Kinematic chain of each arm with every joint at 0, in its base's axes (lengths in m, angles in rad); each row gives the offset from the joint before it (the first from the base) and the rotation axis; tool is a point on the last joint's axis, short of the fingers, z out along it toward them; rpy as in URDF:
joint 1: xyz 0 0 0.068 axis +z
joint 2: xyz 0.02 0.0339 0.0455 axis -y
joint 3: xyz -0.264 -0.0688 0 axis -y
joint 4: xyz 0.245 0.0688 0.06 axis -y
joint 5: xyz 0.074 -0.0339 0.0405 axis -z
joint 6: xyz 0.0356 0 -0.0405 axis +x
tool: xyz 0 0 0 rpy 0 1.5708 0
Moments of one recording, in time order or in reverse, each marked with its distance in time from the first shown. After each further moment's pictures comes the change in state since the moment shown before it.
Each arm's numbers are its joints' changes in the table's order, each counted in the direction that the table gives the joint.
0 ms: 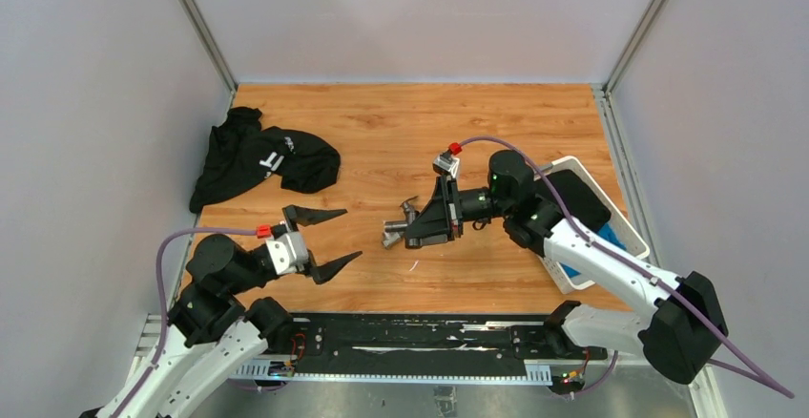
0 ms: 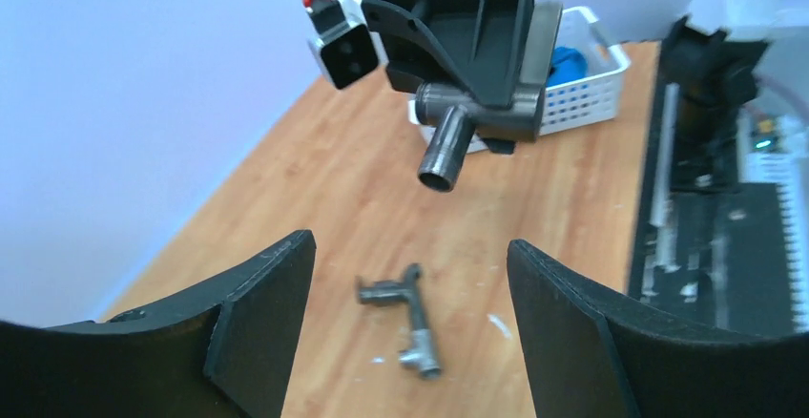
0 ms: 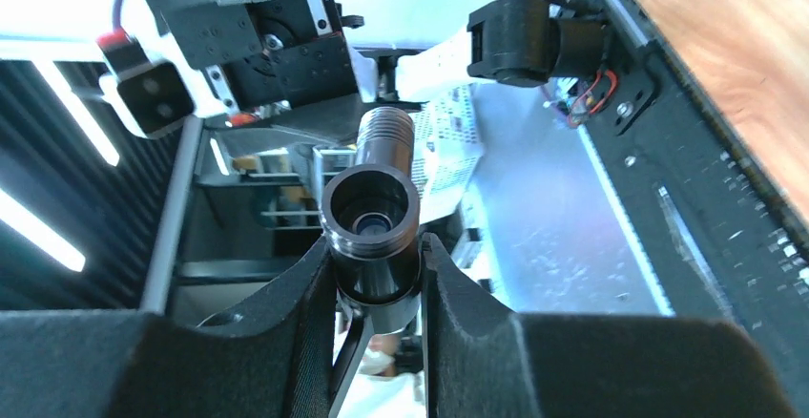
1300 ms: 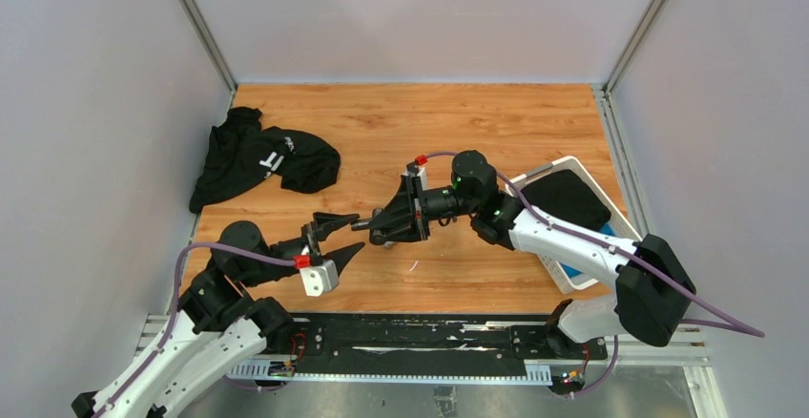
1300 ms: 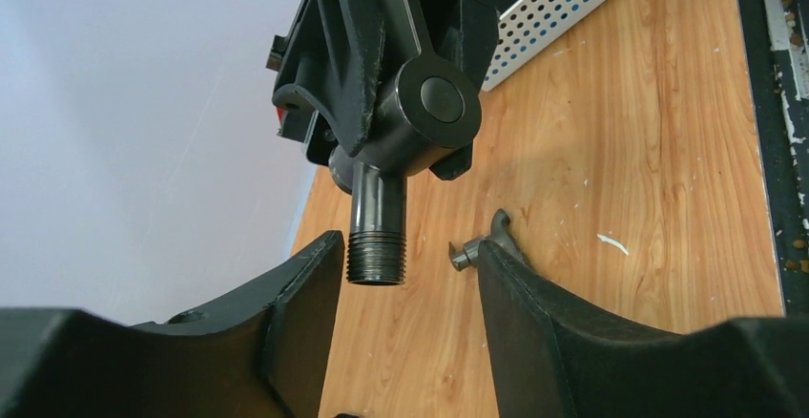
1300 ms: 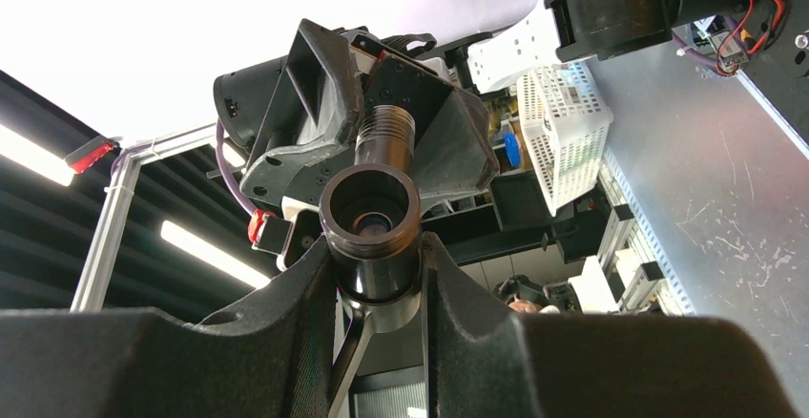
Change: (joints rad) left arm -0.053 -0.081 -0.010 -0.080 0.015 0.601; right arm 0.146 -0.220 0.101 0.175 0.081 0.510
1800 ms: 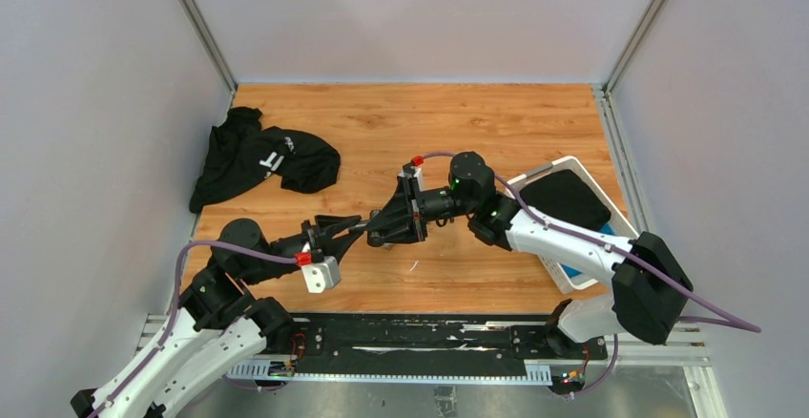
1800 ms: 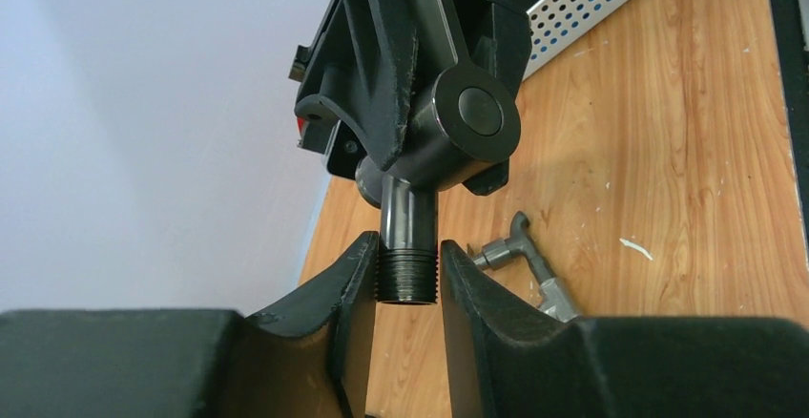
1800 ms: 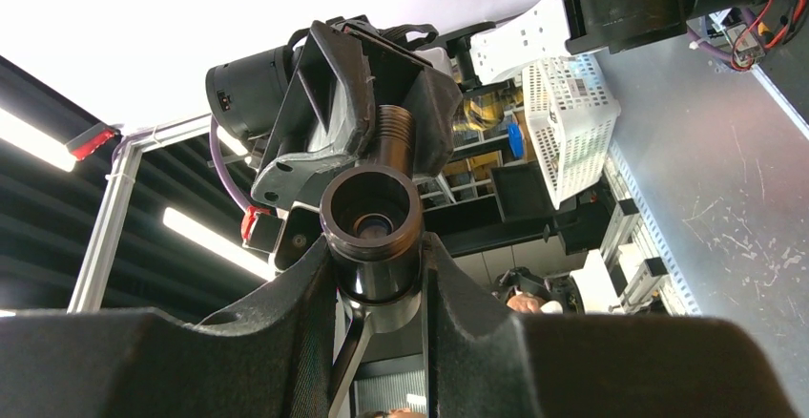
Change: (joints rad) left arm -0.006 -0.024 0.011 0.026 -0.026 0.014; right arm 0.013 -0.016 0.000 0.051 -0.001 0.021
